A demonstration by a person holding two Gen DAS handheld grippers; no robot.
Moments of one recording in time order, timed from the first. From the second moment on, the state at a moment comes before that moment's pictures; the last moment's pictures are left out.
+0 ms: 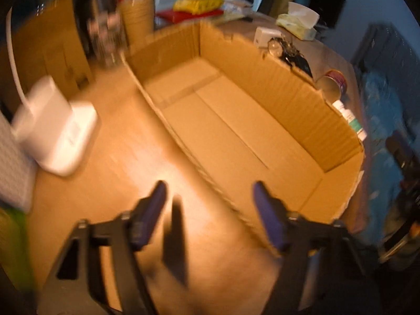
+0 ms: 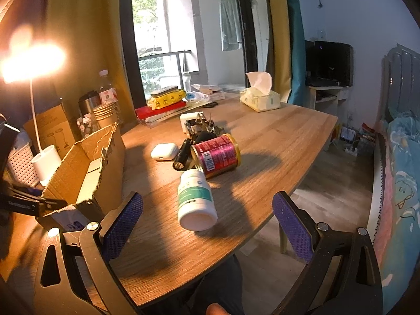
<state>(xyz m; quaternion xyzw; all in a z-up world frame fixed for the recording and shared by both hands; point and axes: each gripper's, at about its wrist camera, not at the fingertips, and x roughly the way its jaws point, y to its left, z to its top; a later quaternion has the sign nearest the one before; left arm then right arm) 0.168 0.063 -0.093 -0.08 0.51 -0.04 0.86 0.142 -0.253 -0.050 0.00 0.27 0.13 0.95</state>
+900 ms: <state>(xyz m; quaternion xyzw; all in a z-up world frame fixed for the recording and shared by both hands) 0.171 0.070 -0.103 0.00 0.51 -0.05 0.86 0.197 -0.230 -0.084 -0.06 0.32 0.18 0.93</state>
